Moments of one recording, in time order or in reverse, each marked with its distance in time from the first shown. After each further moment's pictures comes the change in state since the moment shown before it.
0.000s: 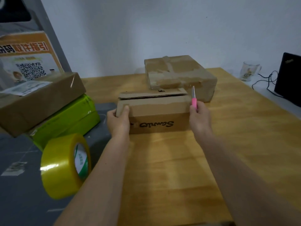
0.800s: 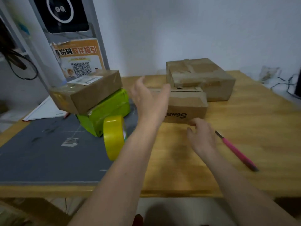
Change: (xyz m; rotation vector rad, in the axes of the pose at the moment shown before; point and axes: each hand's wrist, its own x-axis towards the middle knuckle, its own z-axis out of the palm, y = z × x) left_hand -0.110 0.081 -0.086 0.004 -0.192 0.430; right_hand -0.123 -0.009 0.016 -0.519 -0.129 -0.245
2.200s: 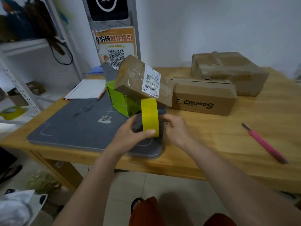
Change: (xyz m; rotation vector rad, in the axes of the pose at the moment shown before) left_hand -0.046 -0.115 -0.173 0.222 -0.365 -0.215; right_hand -0.058 -0.091 0.070 0.336 -0.435 -0.333
